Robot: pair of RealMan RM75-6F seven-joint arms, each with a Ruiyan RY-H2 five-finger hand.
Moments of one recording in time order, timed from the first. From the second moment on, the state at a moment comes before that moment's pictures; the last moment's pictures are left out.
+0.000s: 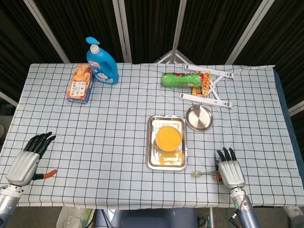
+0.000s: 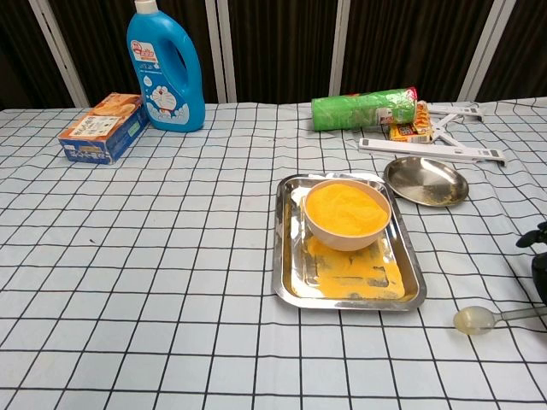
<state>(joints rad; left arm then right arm) -0.18 -1.14 0.03 -1.64 1.61 1.41 -0.06 0.21 -1.48 0.03 -1.59 -1.29 1.25 -0.59</state>
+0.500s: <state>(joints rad) -0.18 -1.14 0.03 -1.64 1.61 1.40 -0.07 0.32 -1.43 0.21 -1.78 -1.13 1.25 -0.74</state>
